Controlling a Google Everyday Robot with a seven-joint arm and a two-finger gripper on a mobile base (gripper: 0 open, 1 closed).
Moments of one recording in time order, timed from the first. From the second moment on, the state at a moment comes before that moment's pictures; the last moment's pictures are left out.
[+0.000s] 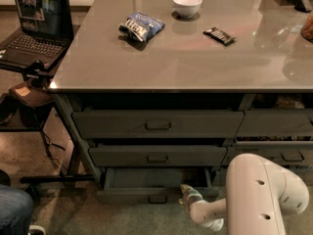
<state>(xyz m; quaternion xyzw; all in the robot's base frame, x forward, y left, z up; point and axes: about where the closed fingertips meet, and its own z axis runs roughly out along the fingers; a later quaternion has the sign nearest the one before) 0.571 -0.151 0.171 -0.64 0.66 -0.18 0.36</state>
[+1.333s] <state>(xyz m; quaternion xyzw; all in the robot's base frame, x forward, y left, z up) 0.543 -0.153 0.170 -0.63 0.66 -0.18 0.36</state>
